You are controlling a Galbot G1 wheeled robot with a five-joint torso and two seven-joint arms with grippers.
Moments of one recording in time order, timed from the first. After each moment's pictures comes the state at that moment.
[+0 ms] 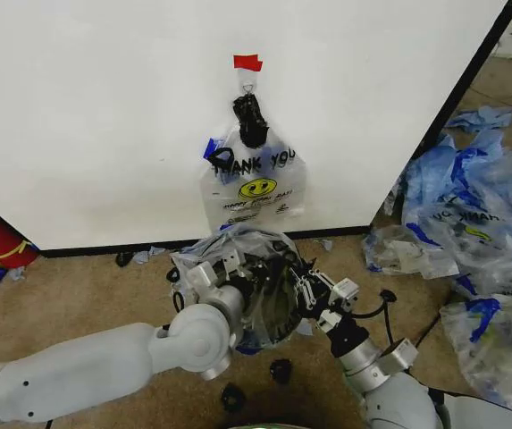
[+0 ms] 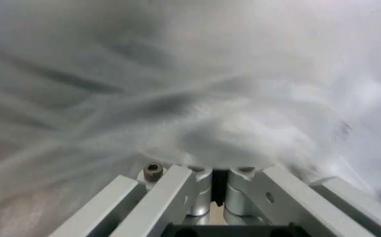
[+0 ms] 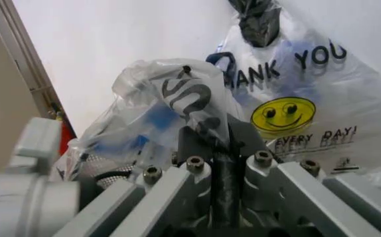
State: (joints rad) left arm 0.34 -0.79 0.76 -2.07 -1.68 -0.37 -0.77; right arm -0.91 0.57 -0.52 2.22 0.62 0.57 0.47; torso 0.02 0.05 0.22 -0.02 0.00
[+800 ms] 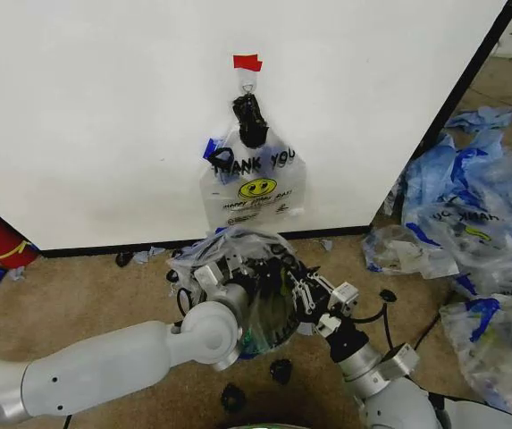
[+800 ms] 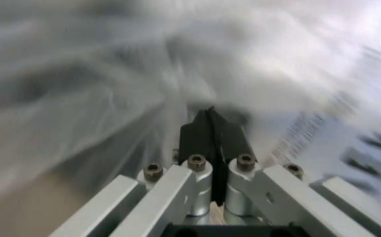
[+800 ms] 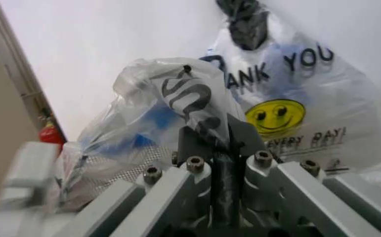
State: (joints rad) left arm 0.35 -0.84 0.79 -2.05 -1.65 -0.38 -0.79; right arm -0.91 0.59 -0.51 2.20 0.63 0.57 0.50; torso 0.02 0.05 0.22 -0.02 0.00
